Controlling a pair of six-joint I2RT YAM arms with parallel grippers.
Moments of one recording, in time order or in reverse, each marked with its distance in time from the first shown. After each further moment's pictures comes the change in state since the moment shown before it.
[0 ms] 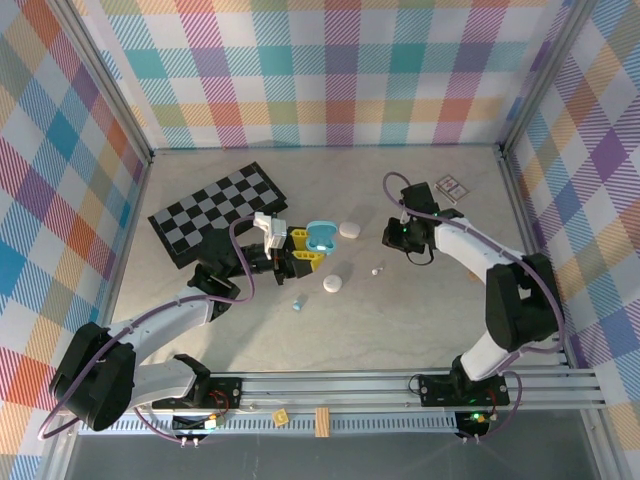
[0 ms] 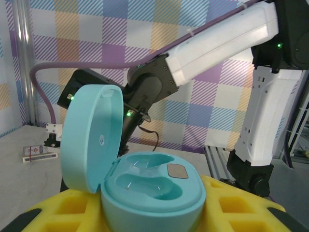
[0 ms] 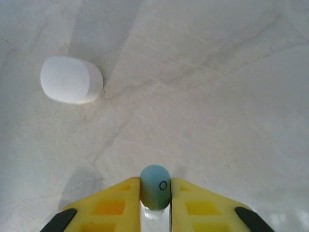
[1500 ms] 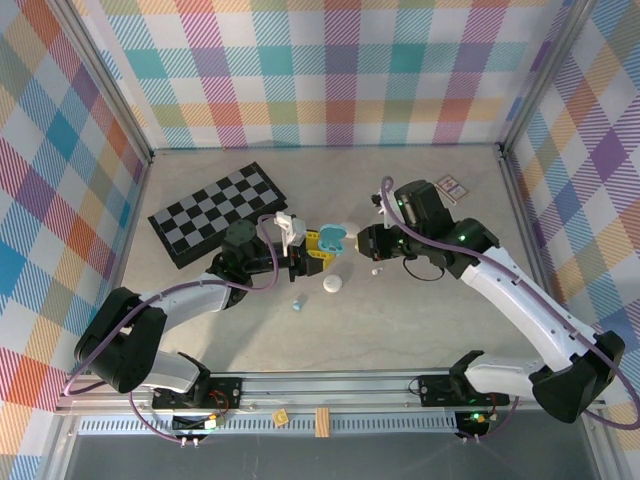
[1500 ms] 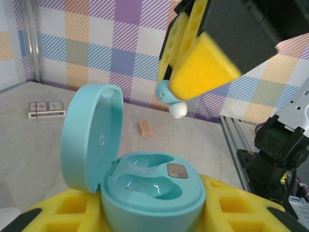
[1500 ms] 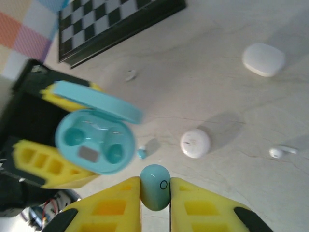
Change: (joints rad) left arm -0.002 0.217 0.045 -0.047 -0.008 0.116; right arm 0.304 -0.384 0.193 -0.264 -0.137 -0.119
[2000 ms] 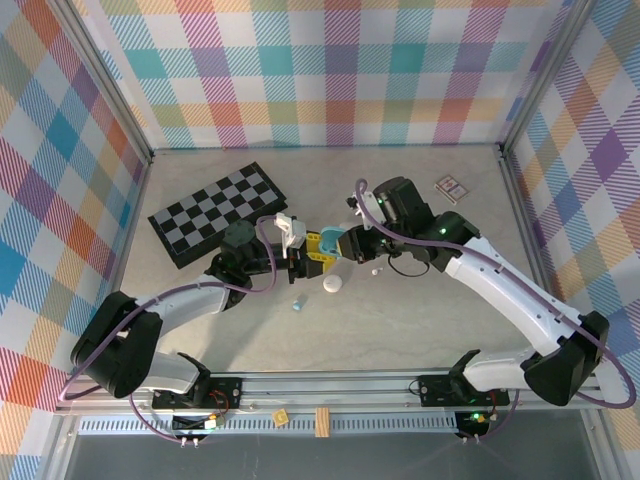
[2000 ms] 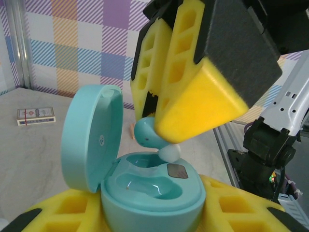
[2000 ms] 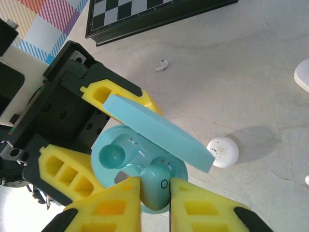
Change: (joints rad) left arm -0.012 -0.031 0.000 -0.010 0.021 0.000; right arm 0.065 0.093 0.066 0.008 -0.034 -0.089
